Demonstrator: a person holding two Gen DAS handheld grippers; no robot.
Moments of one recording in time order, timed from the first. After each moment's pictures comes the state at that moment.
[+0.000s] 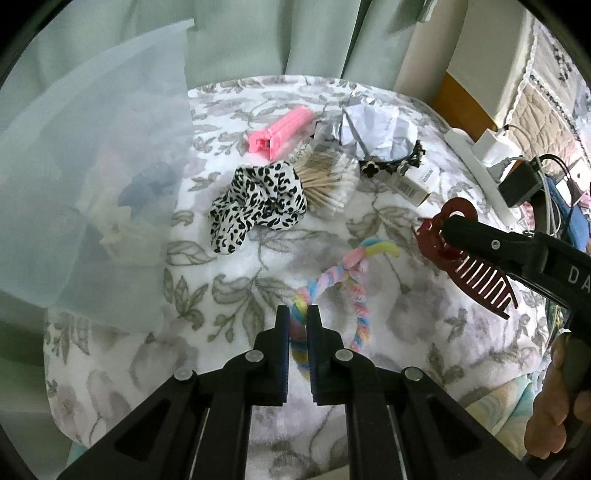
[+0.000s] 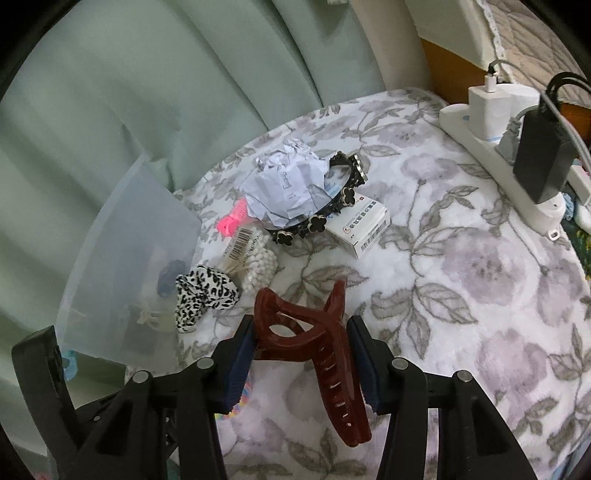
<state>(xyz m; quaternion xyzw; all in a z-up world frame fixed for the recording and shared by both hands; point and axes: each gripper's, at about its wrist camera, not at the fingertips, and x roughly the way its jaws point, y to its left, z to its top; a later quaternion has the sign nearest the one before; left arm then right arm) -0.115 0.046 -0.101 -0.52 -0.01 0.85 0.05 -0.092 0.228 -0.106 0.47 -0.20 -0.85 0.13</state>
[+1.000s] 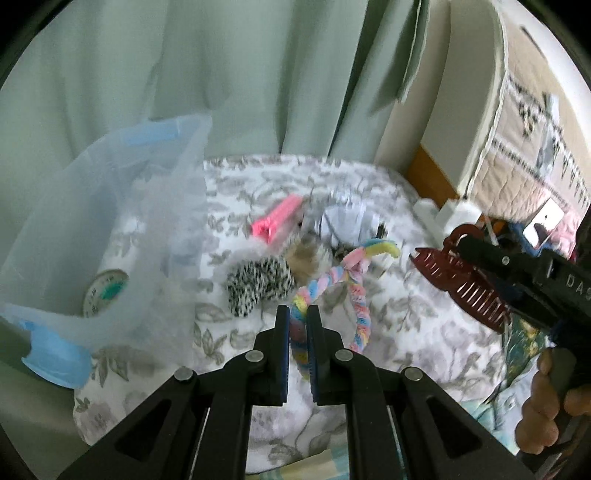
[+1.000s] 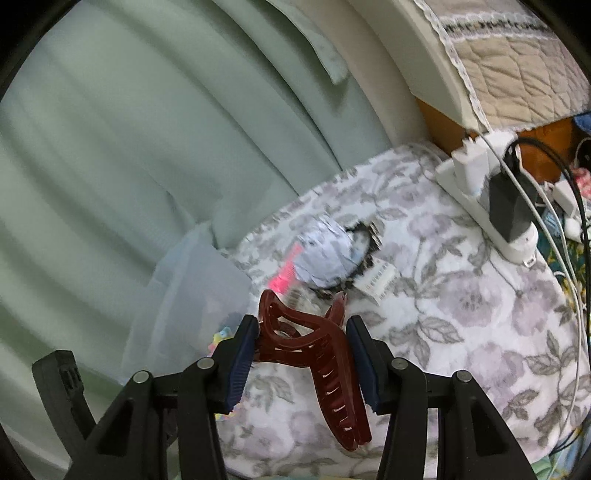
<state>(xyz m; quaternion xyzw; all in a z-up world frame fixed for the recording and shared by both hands) -0.095 0.031 -0.010 -0.42 -0.04 0.90 0.06 -0.064 0.258 -0.030 0.38 -0.28 -0.87 0.15</state>
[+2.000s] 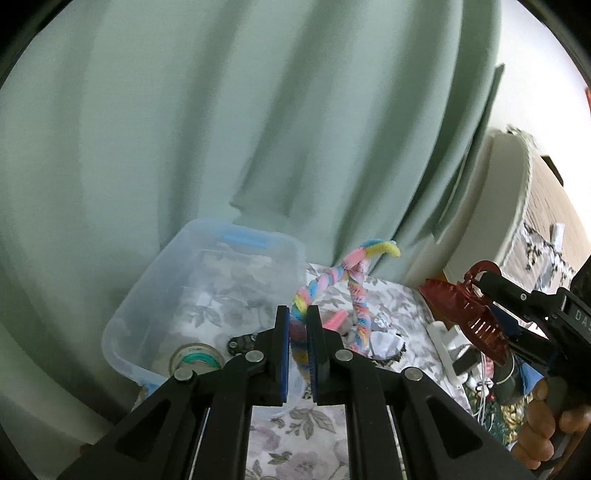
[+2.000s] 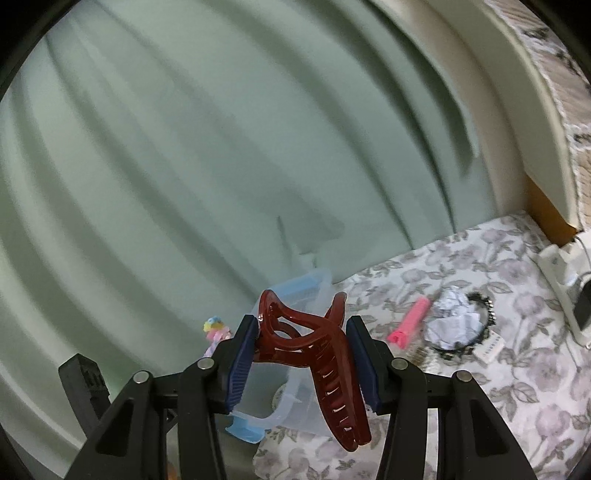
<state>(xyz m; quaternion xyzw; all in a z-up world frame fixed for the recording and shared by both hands) -0.056 -0.082 0.084 -0.28 -0.13 0.95 -0.02 -0.065 0.179 0.082 0.29 -0.25 -0.88 0.28</state>
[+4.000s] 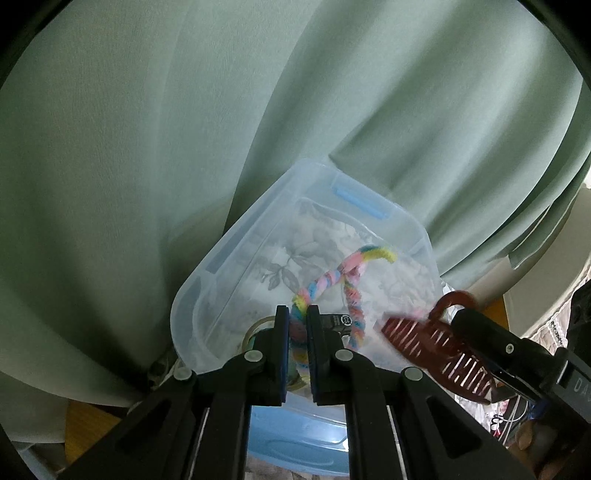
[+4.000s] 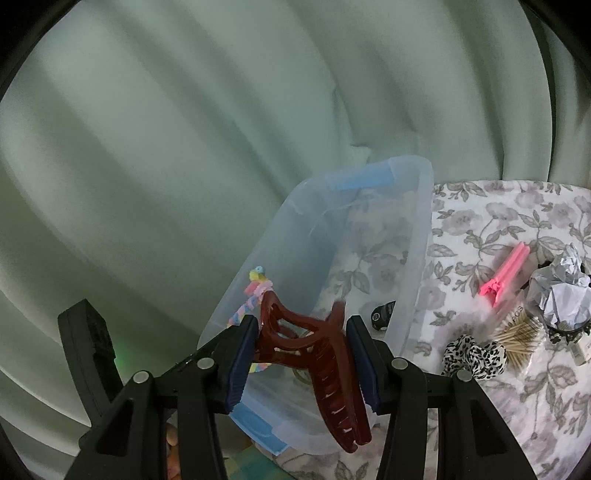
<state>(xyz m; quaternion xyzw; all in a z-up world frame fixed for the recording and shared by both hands) -0.090 -0.184 0.001 -0.35 -0.24 0.90 -0.10 -0.119 0.011 0.012 0.42 -0.14 -0.82 0.36</state>
